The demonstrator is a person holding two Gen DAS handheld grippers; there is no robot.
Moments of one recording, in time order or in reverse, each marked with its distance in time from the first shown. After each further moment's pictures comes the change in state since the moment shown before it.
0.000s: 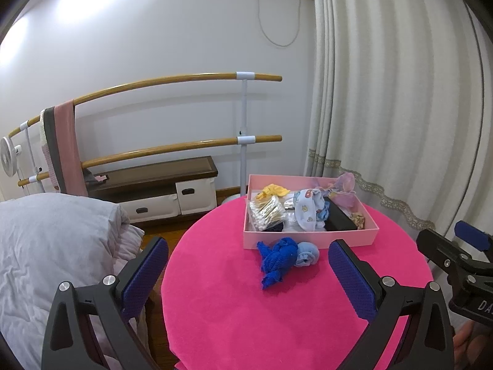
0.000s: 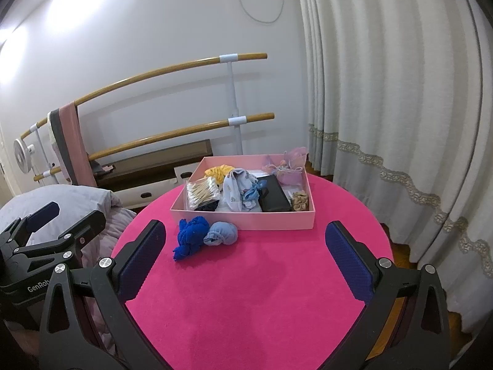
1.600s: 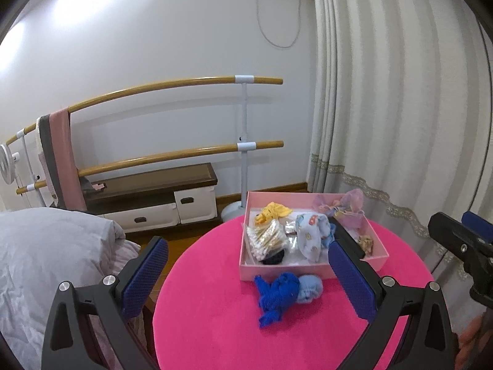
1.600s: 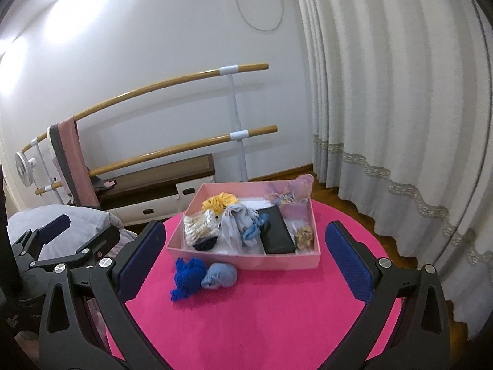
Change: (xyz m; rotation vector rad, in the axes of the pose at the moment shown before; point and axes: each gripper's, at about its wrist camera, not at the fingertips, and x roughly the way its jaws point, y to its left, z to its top) left arm 0.078 -0.011 0.036 0.012 -0.021 0.005; right arm 0.036 -0.007 0.047 0.021 -0.047 0.020
